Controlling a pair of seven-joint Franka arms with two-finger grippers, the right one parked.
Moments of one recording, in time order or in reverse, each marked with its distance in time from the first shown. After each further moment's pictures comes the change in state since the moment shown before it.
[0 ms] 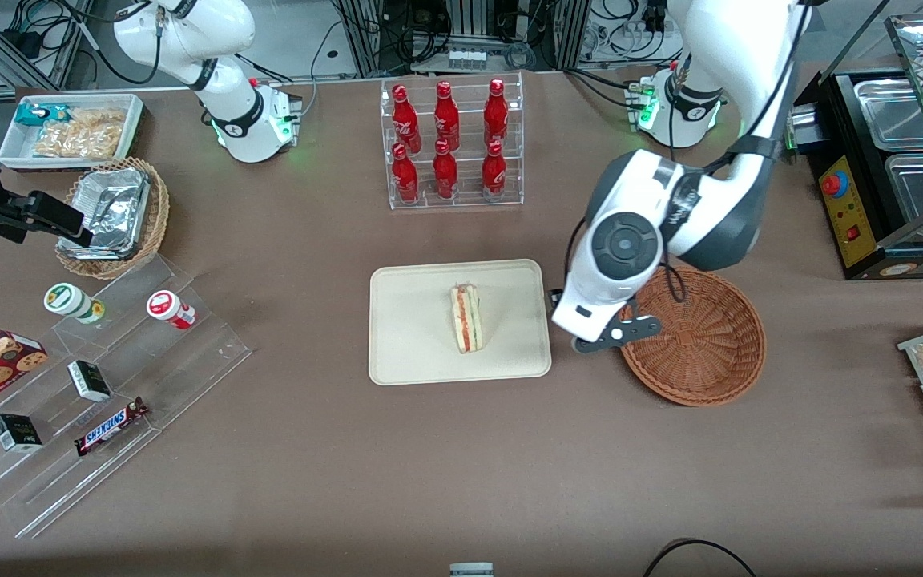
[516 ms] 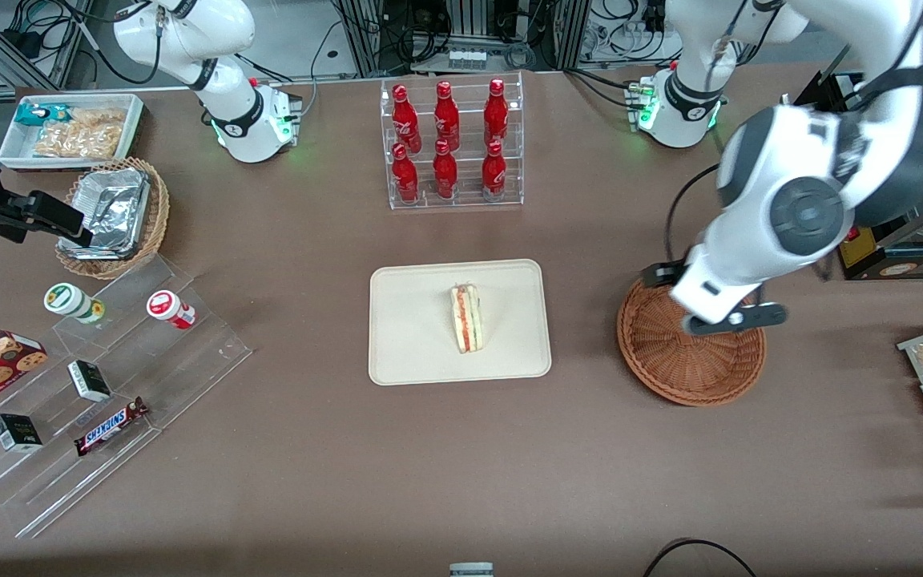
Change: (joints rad) arm 0.221 -0.215 -0.014 -0.090 0.003 -0.149 0.305
